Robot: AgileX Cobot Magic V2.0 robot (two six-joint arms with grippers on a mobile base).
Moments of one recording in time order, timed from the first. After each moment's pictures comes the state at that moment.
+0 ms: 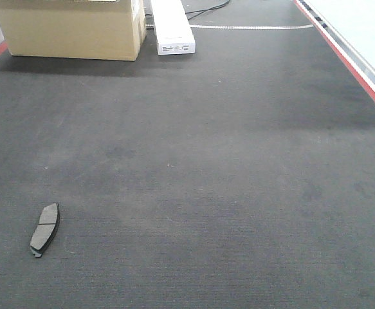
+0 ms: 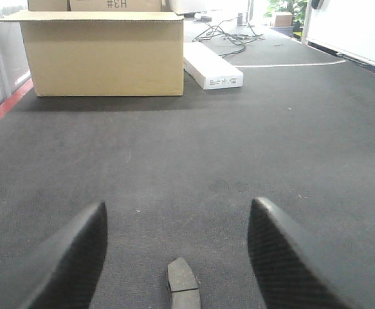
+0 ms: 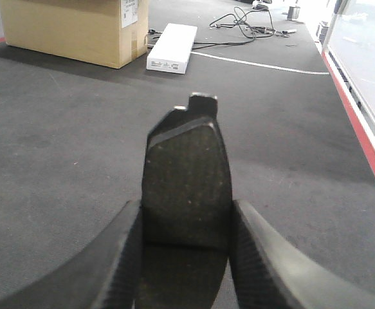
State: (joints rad) left arm -0.08 0.32 -0.36 -0.05 0.26 0.04; right arm 0.11 0.25 -0.60 0.13 0.65 -0.23
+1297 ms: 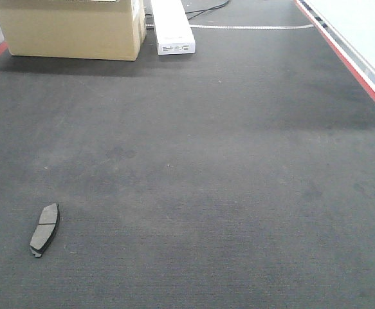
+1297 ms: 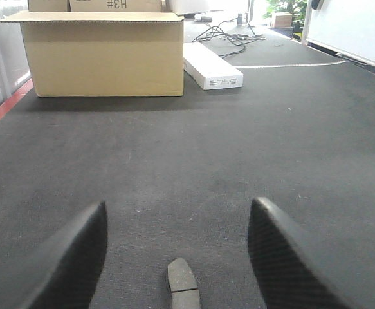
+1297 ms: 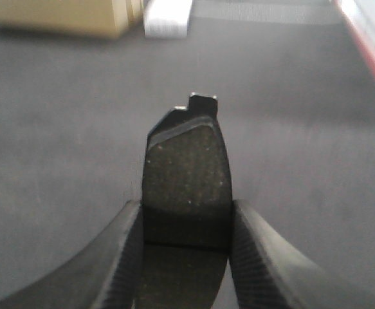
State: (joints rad) left arm -0.08 0.32 -0.36 -0.05 0.26 0.04; right arm 0.11 0.47 -0.62 0.12 0.64 -0.10
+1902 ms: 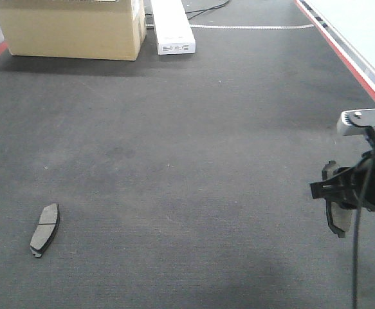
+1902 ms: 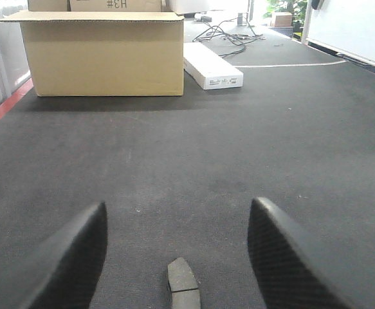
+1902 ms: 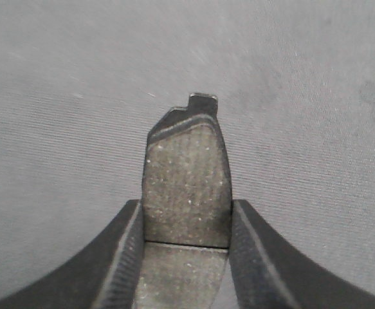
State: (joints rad) left arm -0.08 0.32 -0.36 -0.05 0.26 0.04; right arm 0.09 1.32 -0.92 0.07 0.68 -0.07
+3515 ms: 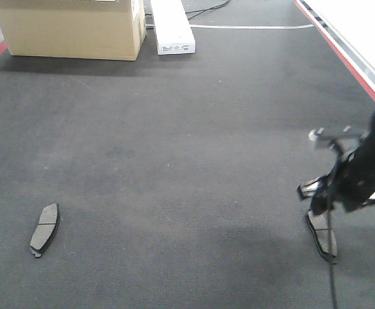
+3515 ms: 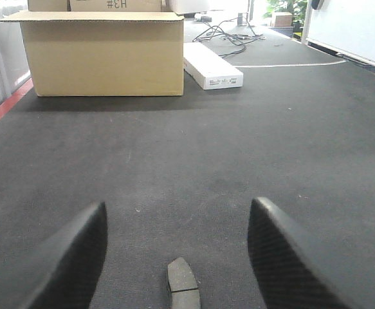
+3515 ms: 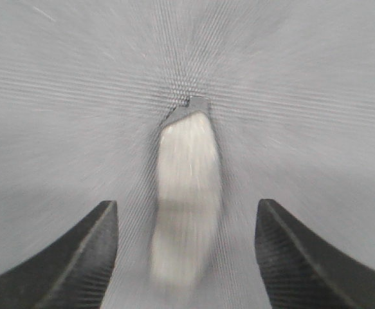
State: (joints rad) left arm -0.08 0.32 -0.36 -0.05 0.26 0.04; right arm 0.04 1.70 -1.17 0.03 0.89 -0.09
